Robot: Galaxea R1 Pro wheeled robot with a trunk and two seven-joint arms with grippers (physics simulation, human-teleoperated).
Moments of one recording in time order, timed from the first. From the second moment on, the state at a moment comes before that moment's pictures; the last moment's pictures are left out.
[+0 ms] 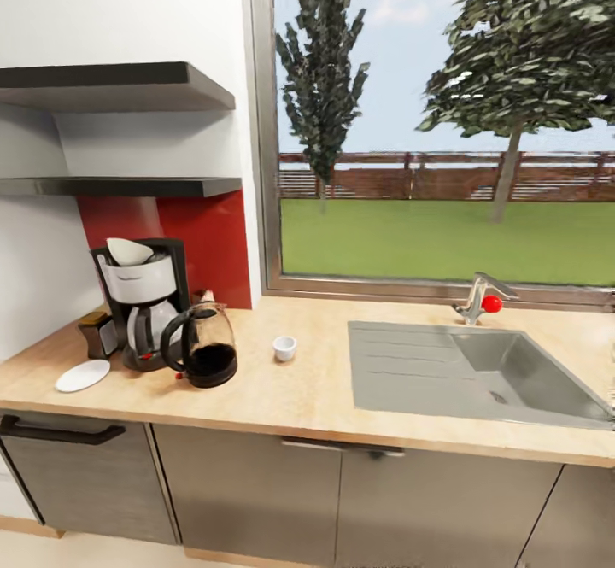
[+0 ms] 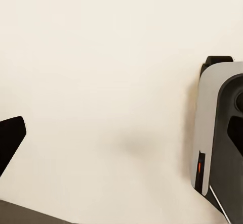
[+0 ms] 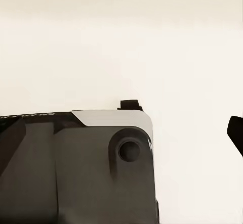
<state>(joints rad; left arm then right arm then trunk) -0.09 0.20 0.10 0.02 -0.12 -0.12 0.06 -0.20 0.03 -0.55 -0.03 0.50 -0.05 -0.06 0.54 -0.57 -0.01</state>
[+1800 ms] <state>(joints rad) -0.09 0.21 0.09 0.04 -0.12 -0.12 0.07 -0.20 0.04 -0.55 -0.20 0.50 -0.09 -0.06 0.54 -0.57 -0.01</state>
